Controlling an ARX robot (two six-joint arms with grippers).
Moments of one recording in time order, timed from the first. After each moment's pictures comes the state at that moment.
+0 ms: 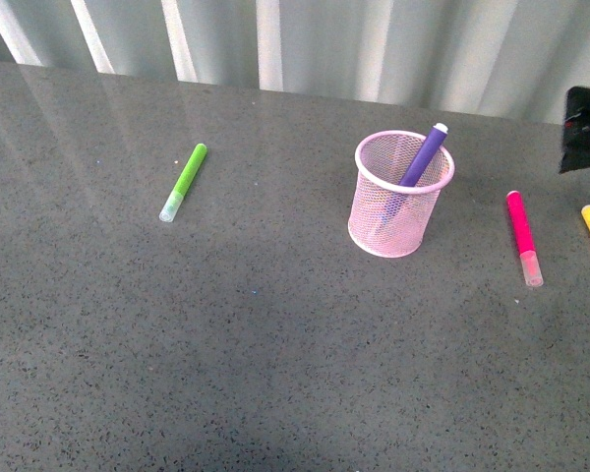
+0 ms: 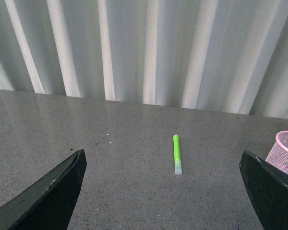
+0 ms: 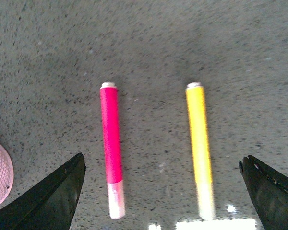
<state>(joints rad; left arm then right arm) 0.00 0.00 0.02 0.00 0.00 0.00 0.00 1.96 1.17 -0.25 0.08 0.20</state>
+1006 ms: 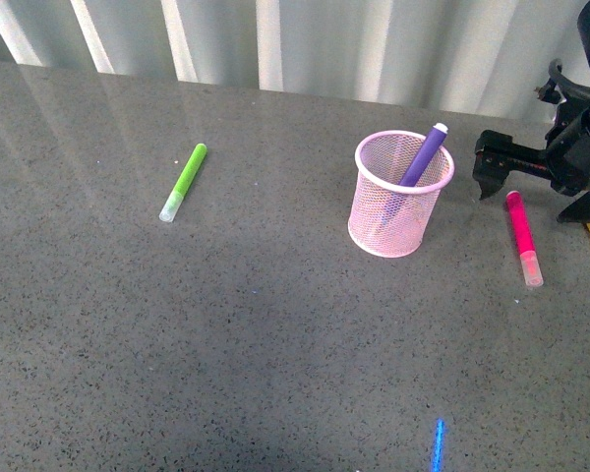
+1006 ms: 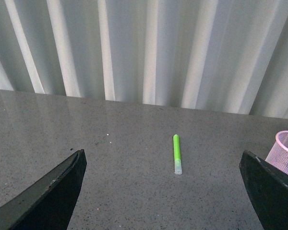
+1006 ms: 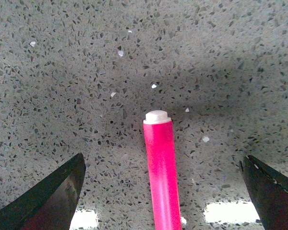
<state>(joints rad) 0.00 0.00 0.02 0.00 0.00 0.00 0.04 2.28 1.41 -0.26 0.02 0.34</state>
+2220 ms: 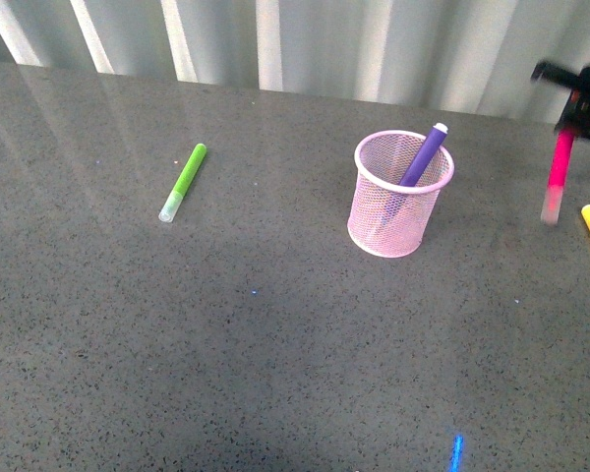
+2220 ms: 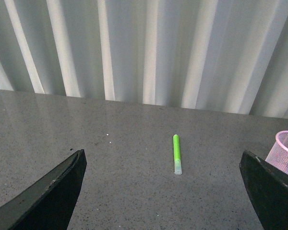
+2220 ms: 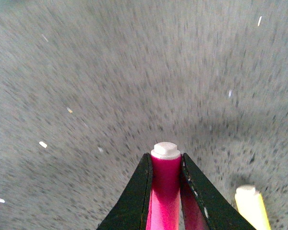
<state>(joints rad) 0.00 0.00 0.02 0.00 0.00 0.00 -0.03 2.15 1.29 0.17 -0.01 0.36</state>
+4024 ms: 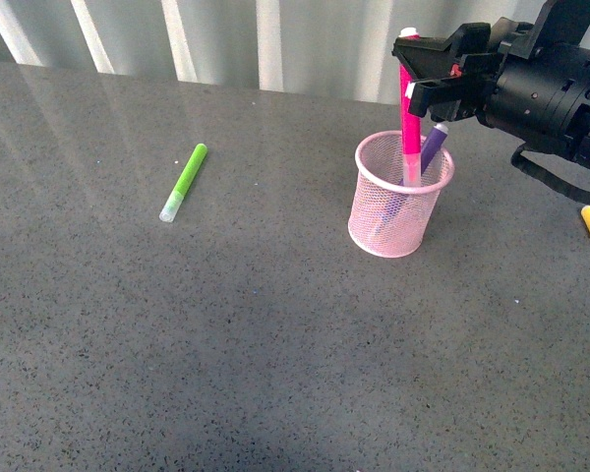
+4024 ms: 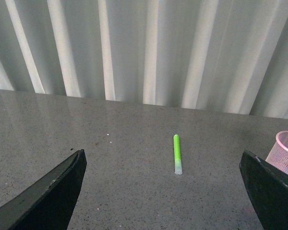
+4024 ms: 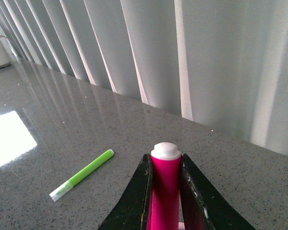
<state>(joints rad) 0.00 0.00 0.02 0.00 0.00 0.00 0.22 2.12 0.82 1.29 -0.45 0.15</state>
